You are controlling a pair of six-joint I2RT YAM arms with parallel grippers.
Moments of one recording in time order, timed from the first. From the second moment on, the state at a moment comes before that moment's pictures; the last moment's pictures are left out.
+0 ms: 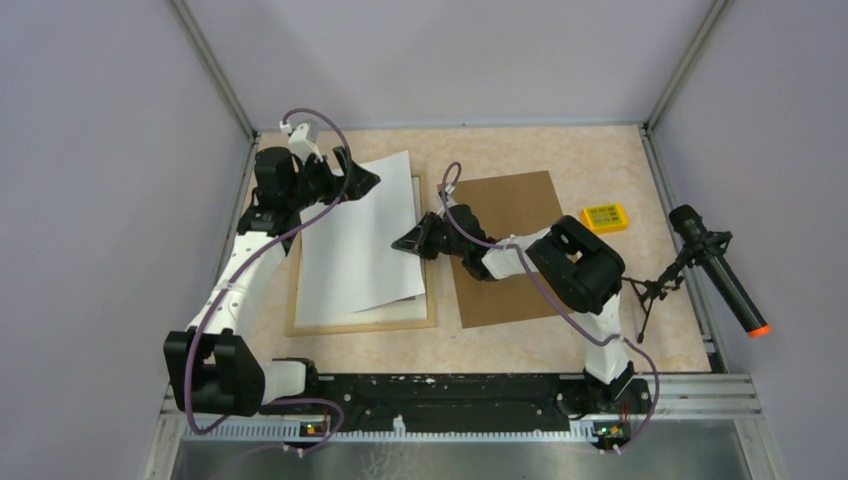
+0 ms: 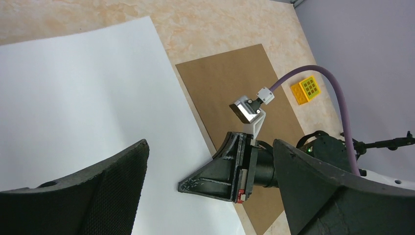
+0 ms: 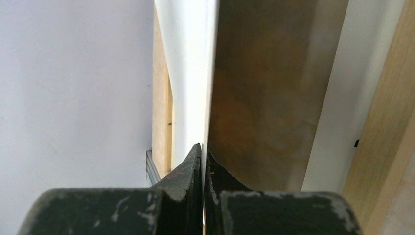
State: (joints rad) left arm -0.07 1.26 1.05 -0.11 0.53 -0.43; right arm 0.77 2.06 1.05 0.68 -0.27 1.14
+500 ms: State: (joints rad) left arm -0.06 1.26 1.05 -0.11 0.54 -0.44; right arm 0.78 2.02 1.01 0.64 -0.21 1.15
